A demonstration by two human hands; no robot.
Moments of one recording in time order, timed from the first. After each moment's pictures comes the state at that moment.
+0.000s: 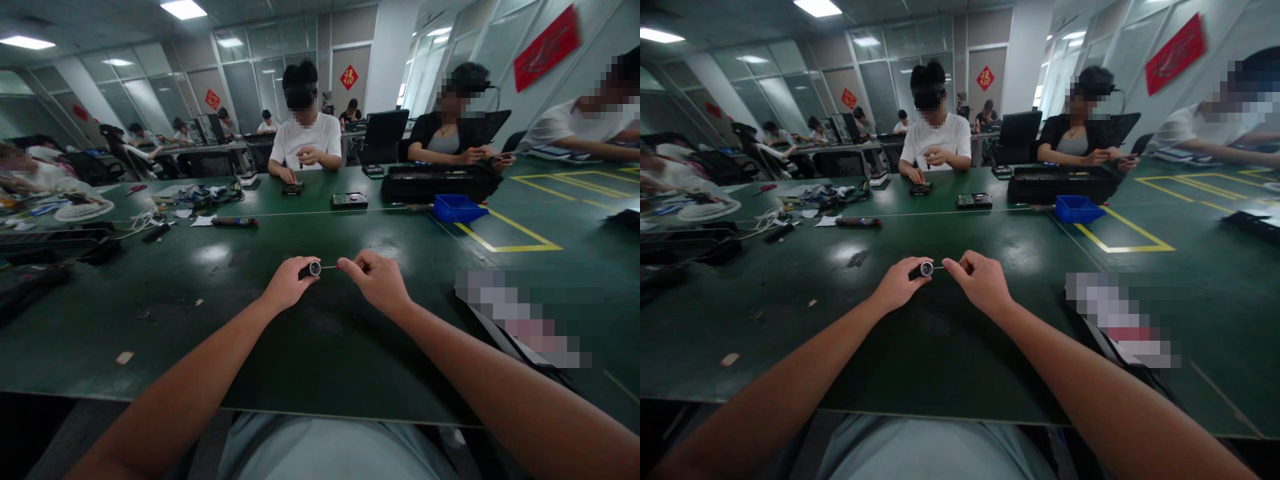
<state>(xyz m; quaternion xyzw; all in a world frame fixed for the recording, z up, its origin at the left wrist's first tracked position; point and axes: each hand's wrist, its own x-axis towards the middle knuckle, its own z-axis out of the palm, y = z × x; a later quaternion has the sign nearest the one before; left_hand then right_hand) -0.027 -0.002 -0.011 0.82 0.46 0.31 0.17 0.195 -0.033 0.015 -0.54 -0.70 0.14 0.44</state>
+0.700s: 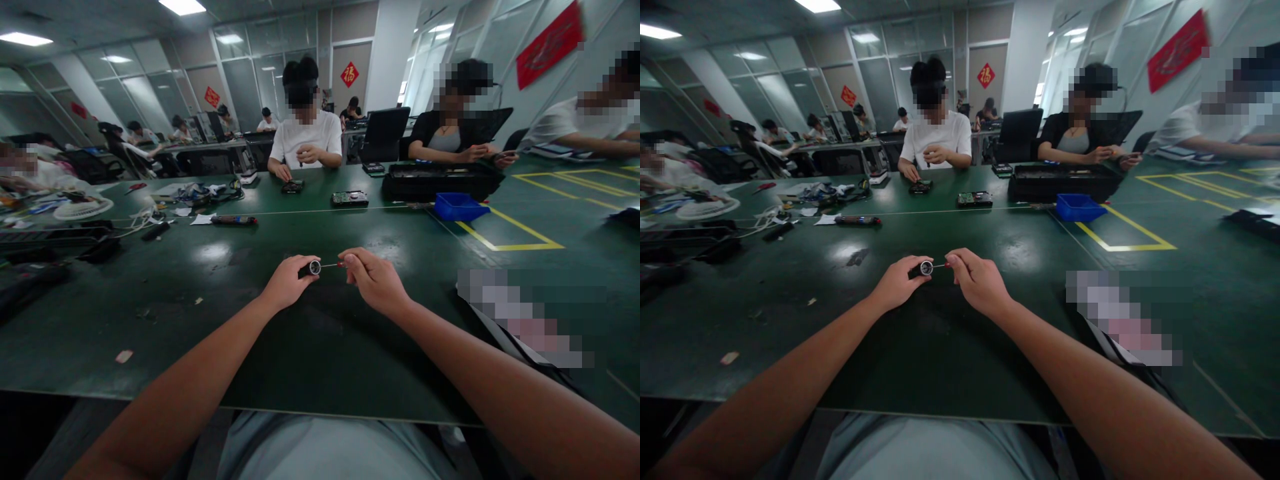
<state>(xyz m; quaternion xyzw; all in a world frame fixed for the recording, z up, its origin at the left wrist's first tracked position) -0.028 0.000 -0.013 0.82 0.46 0.31 0.16 0.195 -0.035 0.017 -0.47 -0.75 0.19 0.42</state>
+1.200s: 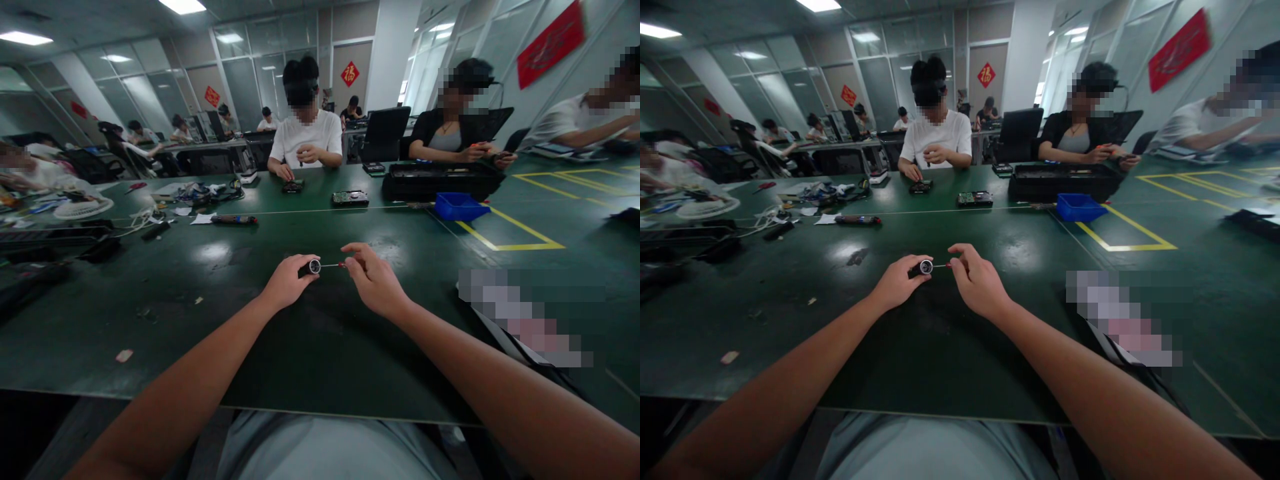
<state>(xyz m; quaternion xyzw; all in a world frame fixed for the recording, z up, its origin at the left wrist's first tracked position) -0.029 -0.001 -0.011 0.81 0.46 0.31 0.16 0.193 -0.037 0.016 -0.47 -0.73 0.20 0.44</state>
